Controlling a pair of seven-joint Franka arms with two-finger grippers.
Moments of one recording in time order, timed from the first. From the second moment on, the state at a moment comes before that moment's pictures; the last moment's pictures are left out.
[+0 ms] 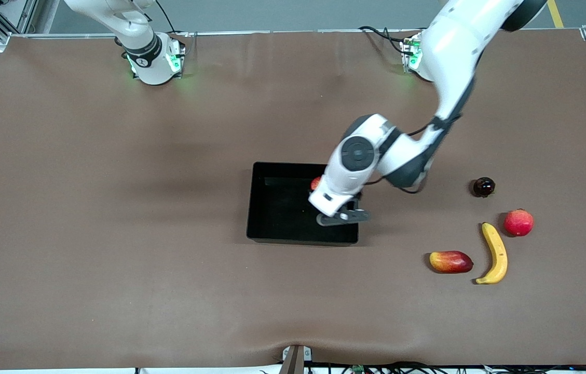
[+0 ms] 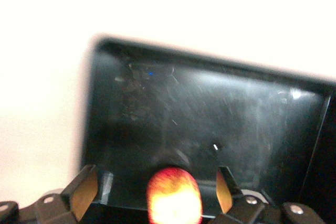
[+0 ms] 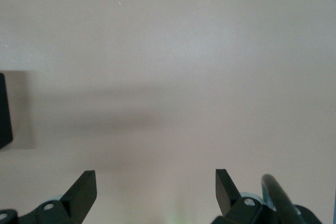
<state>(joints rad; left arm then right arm) -0.28 0.62 -0.37 -1.50 0.18 2.15 -0.82 0.09 0.20 -0.26 -1.22 0.02 1.35 -0.11</state>
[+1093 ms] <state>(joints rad) 0.29 0.70 -0.35 -1.51 0.45 2.17 -0.52 0.12 -0.05 -0.23 -1.56 0.02 1.50 -0.12</state>
